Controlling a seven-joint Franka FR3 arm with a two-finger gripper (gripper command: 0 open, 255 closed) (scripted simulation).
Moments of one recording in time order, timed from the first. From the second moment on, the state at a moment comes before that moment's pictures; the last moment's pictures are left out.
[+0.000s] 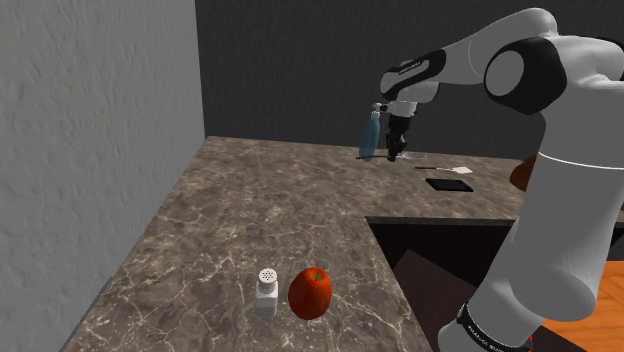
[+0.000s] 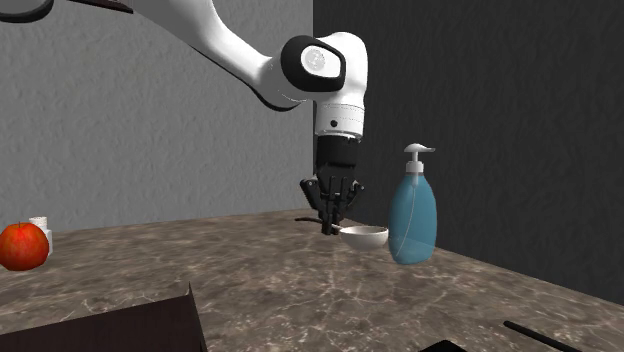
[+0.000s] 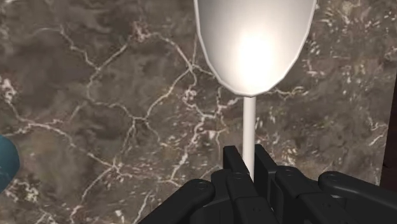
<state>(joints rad) 0.03 0.20 -0.74 -1.85 0.11 1.88 -1.59</state>
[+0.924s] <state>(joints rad) 0.05 0.14 -0.75 -1.74 0.07 1.72 -1.55</state>
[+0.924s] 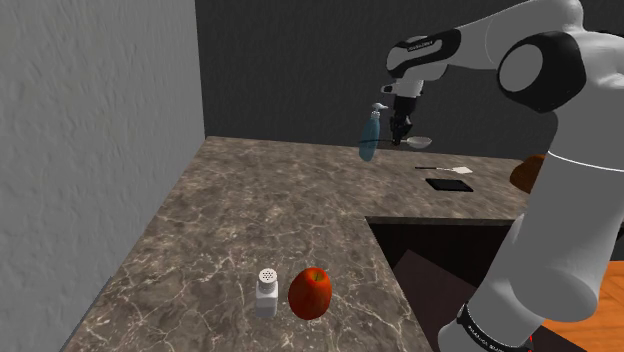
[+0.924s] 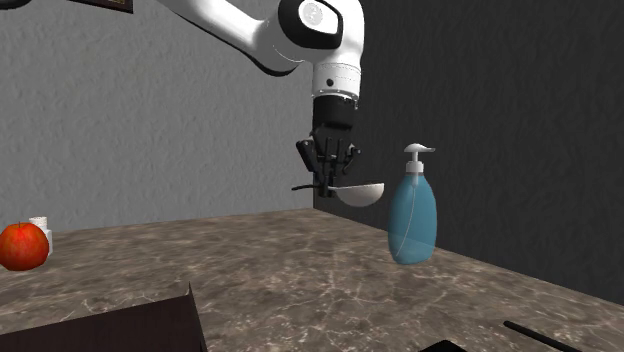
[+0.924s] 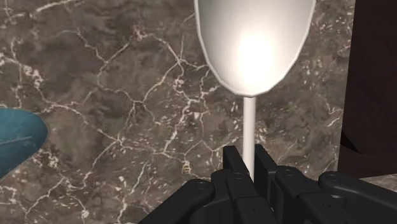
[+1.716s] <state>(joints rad) 0.21 -0.16 -0.59 -2.01 -0.07 1.76 -1.19</state>
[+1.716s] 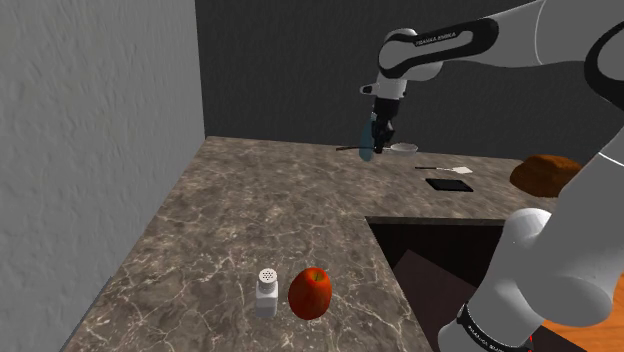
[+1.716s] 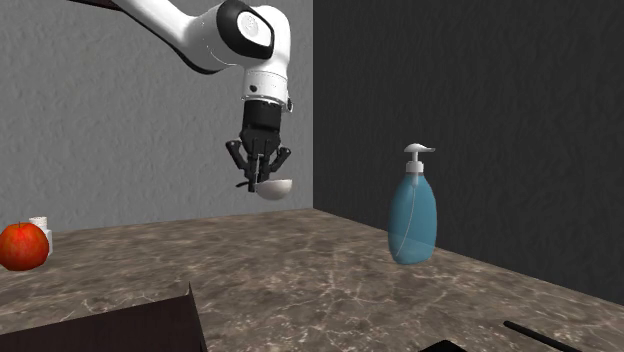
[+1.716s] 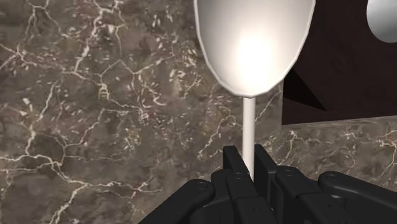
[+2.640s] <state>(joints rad) 0.34 -0.28 -0.36 -2.15 -0.04 1.78 -0.83</state>
